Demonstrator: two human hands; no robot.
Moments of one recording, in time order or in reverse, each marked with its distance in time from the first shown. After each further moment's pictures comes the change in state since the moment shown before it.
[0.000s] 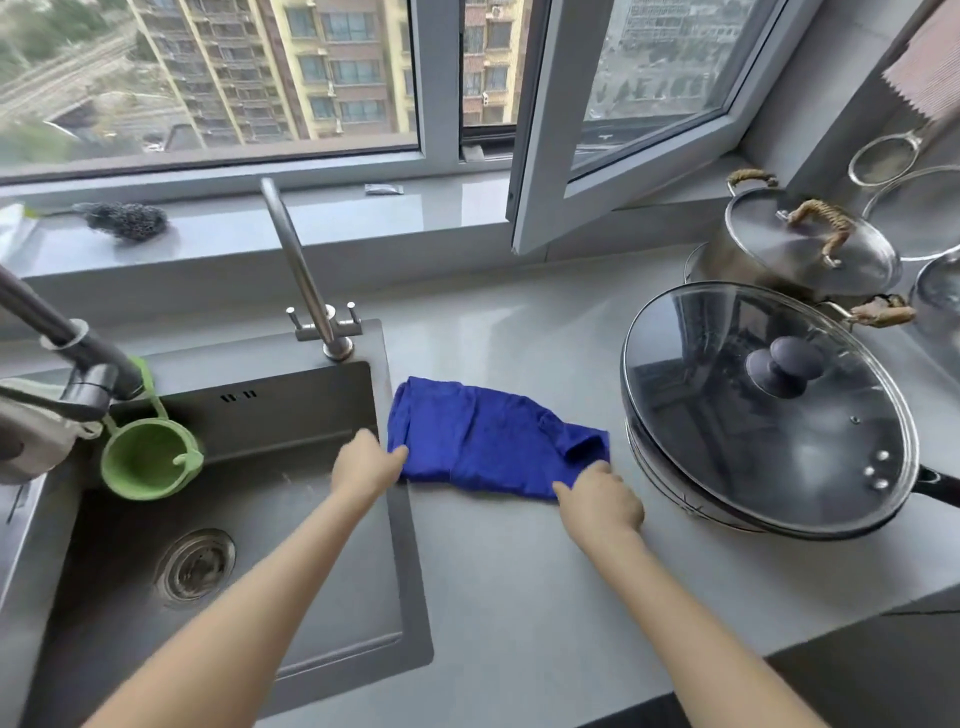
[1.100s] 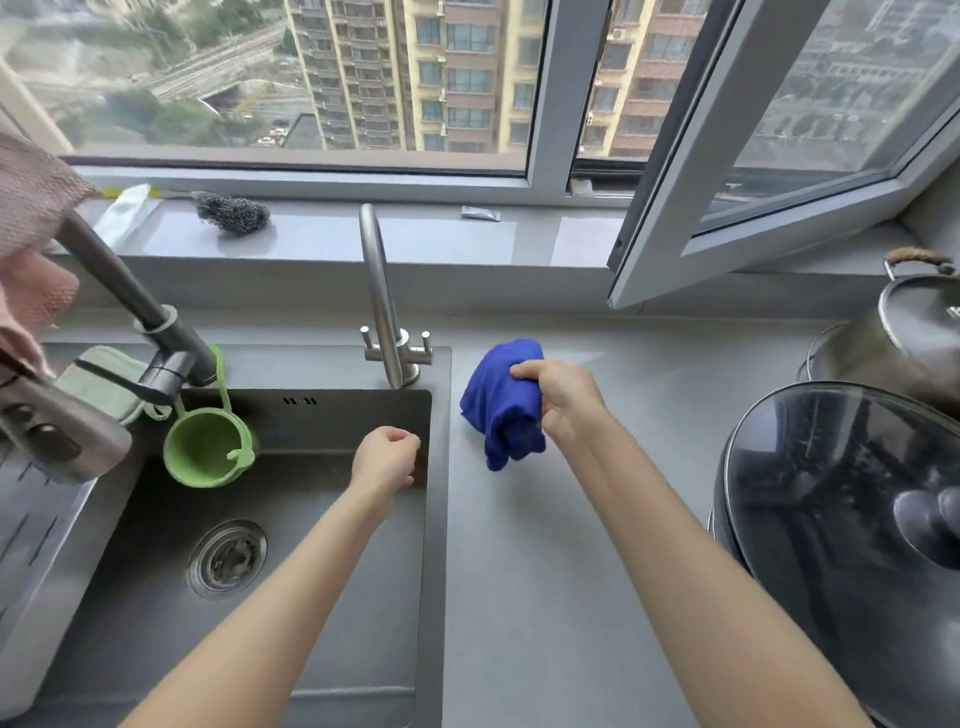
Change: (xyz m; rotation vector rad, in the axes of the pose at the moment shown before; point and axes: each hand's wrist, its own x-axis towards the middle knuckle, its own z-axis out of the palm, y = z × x) left_hand 0.034 0.011 -0.035 -0.669 0.092 -0.192; right_hand 0.081 -0.165 -0.097 1.418 -0.478 -0.013
